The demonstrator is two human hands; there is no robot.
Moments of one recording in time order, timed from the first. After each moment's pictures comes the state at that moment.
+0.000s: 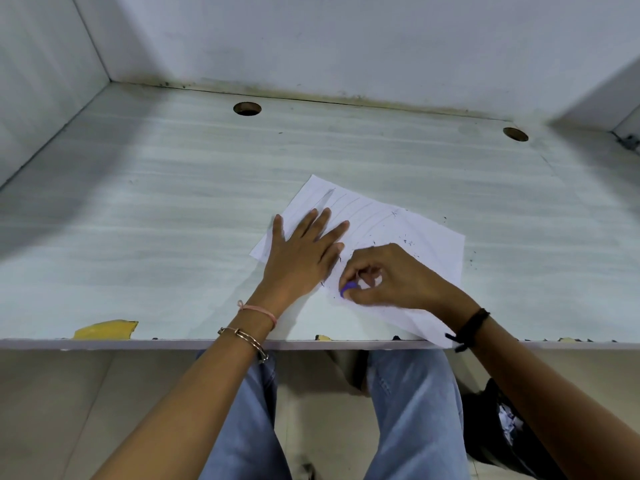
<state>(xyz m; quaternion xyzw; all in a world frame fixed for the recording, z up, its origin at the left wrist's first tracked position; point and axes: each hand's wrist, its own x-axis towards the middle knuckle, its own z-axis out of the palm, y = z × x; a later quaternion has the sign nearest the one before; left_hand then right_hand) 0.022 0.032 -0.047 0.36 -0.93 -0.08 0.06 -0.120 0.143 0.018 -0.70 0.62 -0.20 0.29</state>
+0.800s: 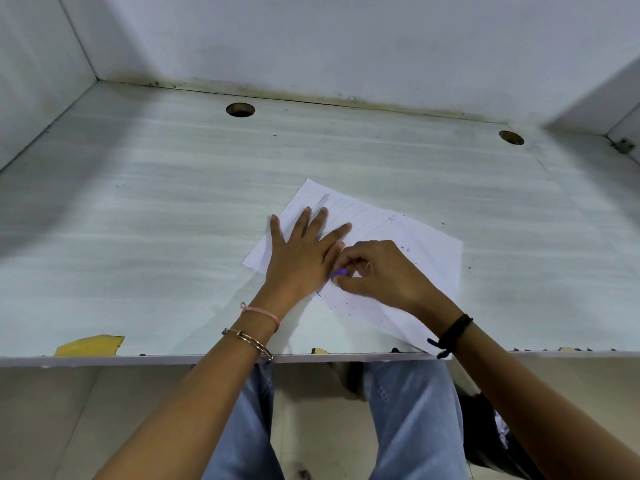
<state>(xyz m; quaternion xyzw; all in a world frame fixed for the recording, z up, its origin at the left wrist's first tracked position) 0.008 0.023 -0.050 0.37 -0.92 -0.06 0.06 -0.116 0.124 0.012 -0.65 0.69 -0.22 0.22</state>
